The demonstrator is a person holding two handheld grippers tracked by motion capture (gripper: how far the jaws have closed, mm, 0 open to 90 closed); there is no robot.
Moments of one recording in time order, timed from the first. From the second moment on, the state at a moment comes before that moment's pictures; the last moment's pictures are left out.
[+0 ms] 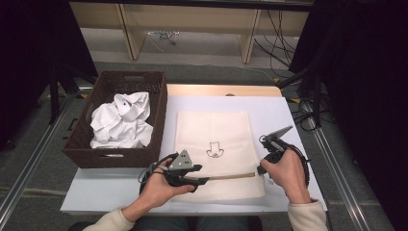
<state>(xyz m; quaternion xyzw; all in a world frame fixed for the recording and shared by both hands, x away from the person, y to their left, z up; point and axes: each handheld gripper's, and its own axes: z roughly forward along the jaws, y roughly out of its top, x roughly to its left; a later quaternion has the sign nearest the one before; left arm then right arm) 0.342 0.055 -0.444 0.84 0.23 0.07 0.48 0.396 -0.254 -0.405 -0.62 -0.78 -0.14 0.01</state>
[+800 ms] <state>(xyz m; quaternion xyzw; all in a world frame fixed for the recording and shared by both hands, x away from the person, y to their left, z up) 0.362 -0.003 -0.444 0.85 0.20 0.04 0.49 0.392 -0.247 -0.390 -0.64 -0.76 -0.14 0.02</state>
